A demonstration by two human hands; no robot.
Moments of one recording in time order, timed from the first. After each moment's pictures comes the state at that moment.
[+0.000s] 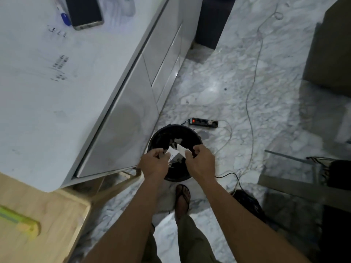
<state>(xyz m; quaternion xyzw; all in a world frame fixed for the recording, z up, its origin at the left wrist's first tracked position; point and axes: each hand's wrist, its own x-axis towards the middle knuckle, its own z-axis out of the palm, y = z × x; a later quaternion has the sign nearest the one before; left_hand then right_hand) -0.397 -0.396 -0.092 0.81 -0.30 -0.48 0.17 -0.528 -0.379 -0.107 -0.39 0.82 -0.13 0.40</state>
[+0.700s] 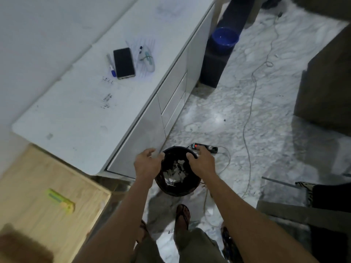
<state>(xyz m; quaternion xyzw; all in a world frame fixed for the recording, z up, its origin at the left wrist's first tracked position) -0.377 -0.378 0.049 0.80 -0.33 -0.43 0.24 -0.552 -0.382 0.025 -0.44 0.76 -0.17 0.45</state>
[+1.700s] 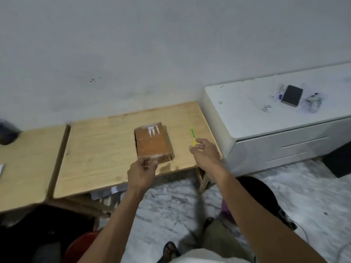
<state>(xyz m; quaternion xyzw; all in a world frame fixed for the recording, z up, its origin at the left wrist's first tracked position) -0.163 0.042 0.133 0.87 -0.04 -0.21 0.44 -0.256 -0.147 0.144 -0.69 0.45 -0.11 0.55</state>
